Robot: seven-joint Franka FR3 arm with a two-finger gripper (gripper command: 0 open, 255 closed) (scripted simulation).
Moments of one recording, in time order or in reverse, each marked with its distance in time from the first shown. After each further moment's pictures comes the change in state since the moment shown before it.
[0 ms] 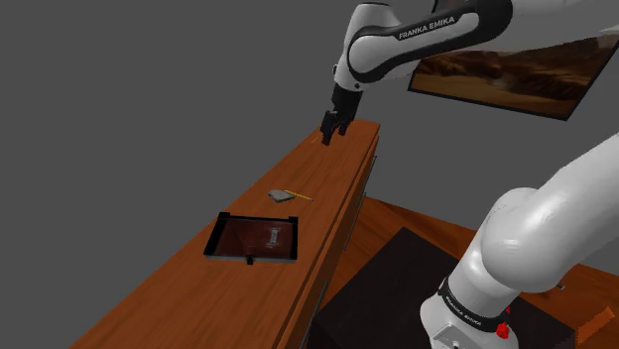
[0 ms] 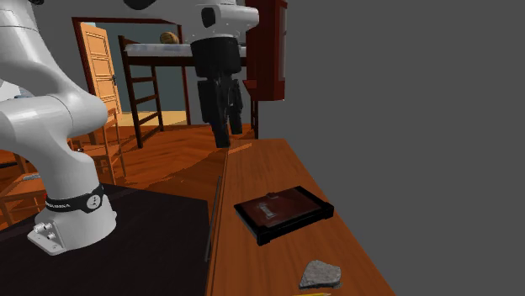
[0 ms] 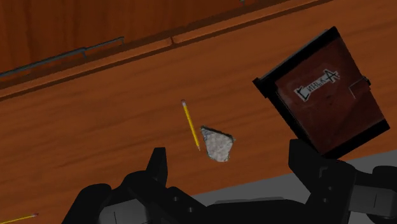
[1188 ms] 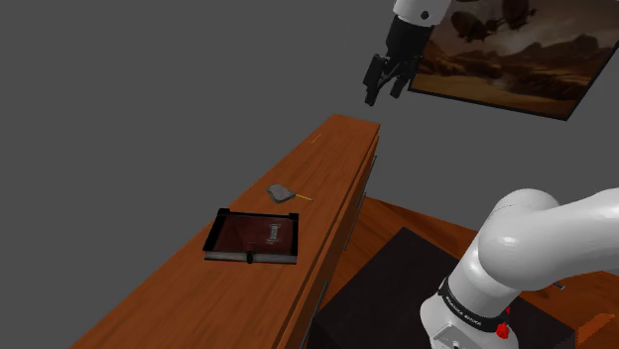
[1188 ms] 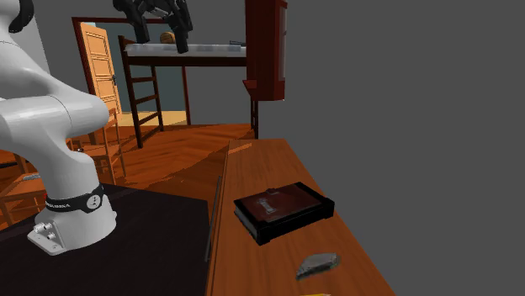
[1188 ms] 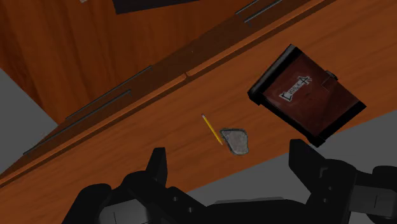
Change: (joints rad) arm -0.063 -0.453 0.159 0.045 -0.037 -0.445 0.316
